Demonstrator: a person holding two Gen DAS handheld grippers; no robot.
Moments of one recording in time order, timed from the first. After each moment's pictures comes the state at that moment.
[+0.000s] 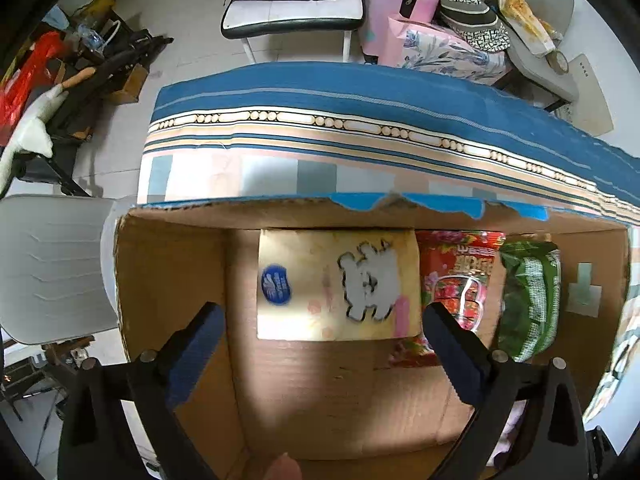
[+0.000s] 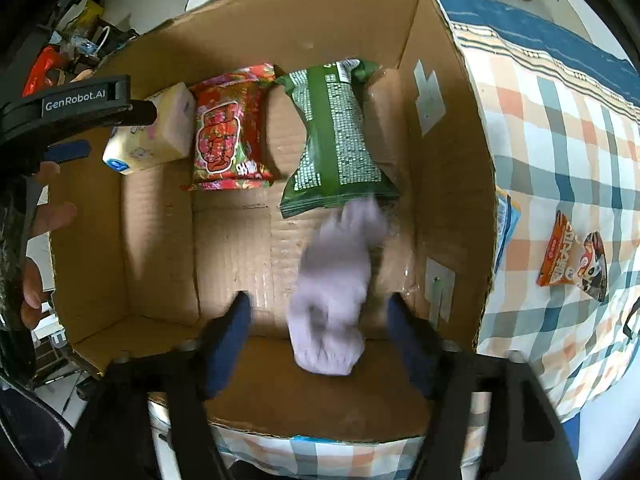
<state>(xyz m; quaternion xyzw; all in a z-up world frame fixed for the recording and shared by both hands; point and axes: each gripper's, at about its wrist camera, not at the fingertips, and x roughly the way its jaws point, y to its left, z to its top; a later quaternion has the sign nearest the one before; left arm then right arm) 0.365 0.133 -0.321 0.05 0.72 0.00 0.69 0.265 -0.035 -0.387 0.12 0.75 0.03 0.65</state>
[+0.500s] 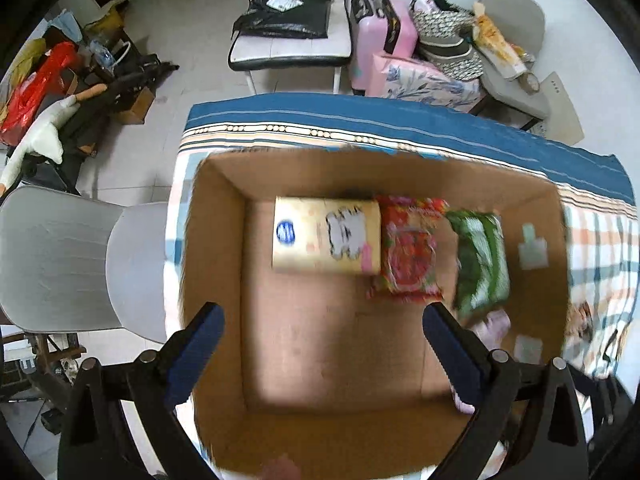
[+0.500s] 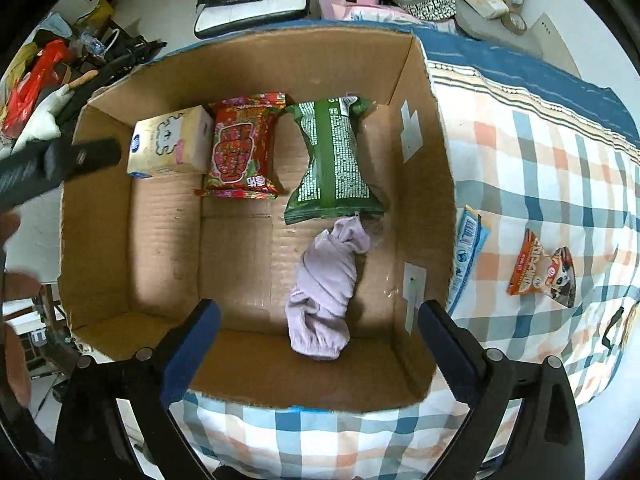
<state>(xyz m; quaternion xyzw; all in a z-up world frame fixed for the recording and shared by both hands) 0.288 0.134 -0.238 0.04 0.67 -0.01 0.74 0.253 -0.035 -0.337 0.08 0.72 0.02 0.69</state>
